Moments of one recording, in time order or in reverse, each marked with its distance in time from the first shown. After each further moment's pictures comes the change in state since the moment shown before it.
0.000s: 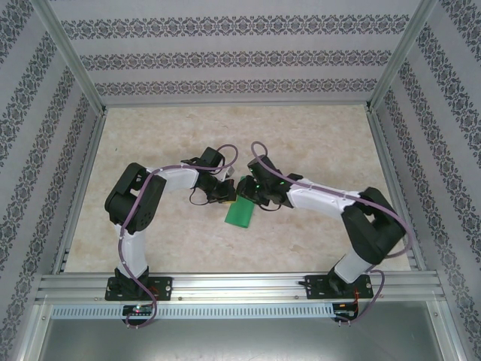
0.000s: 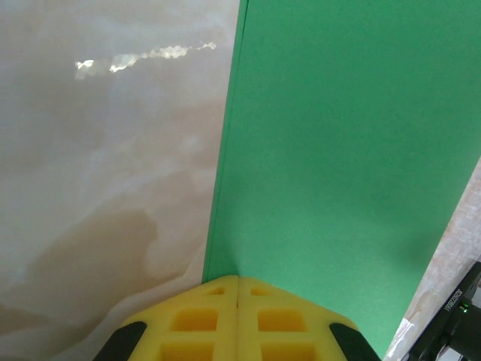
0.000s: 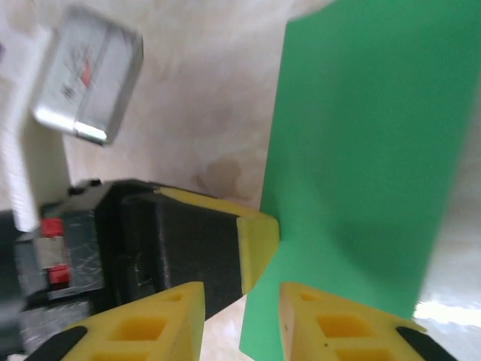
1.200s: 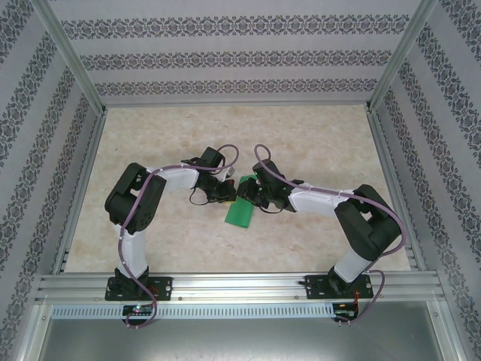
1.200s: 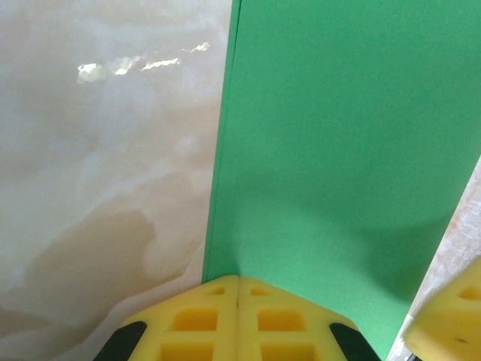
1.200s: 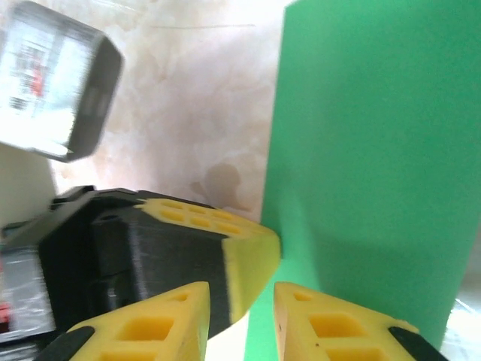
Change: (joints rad) left arm -0.002 0.000 0.003 -0.007 -0.007 0.025; right arm -0.043 0.011 -0.117 0.199 -0.073 0.032
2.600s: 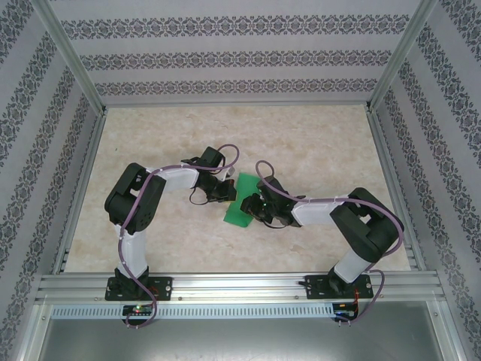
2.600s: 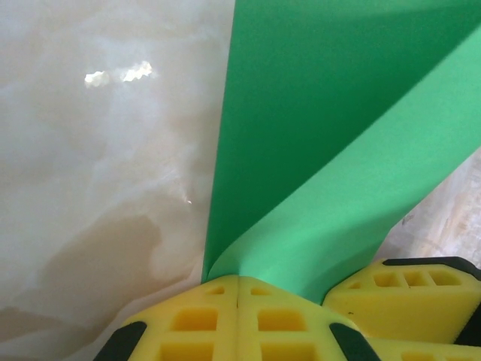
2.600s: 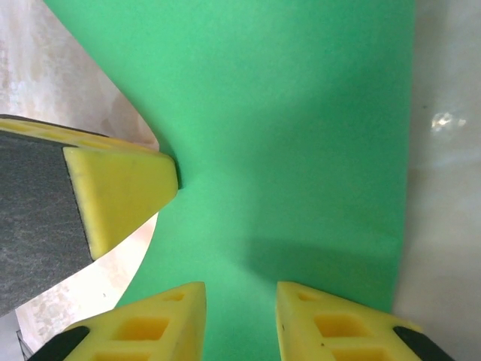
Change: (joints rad) left arm -0.001 -0.003 0.002 -0.003 -0.018 0.019; right arm 0.041 -0.023 -0.201 0.176 -0.011 0.052
